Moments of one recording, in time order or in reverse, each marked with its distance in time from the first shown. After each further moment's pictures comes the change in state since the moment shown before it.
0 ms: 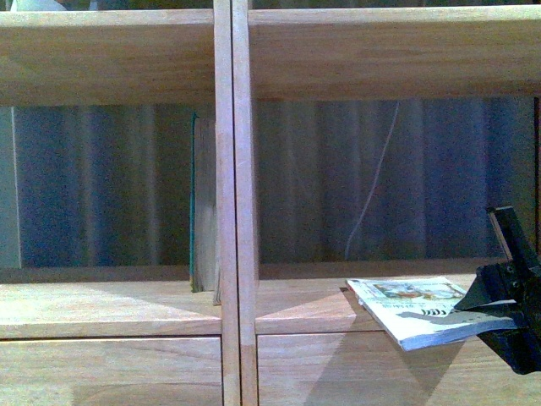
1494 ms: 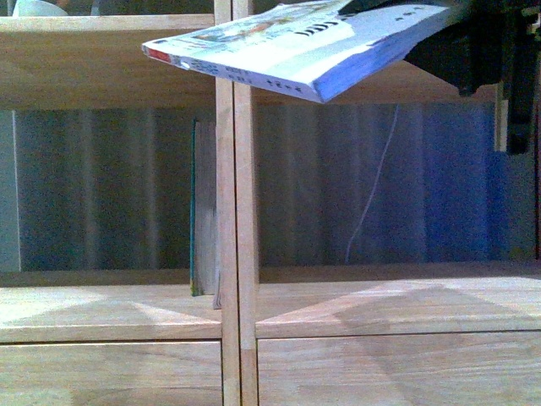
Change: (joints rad) left arm 0.000 0.000 0.000 0.000 0.000 0.000; right arm 0.245 -0.406 0.080 0.040 -0.332 -0.407
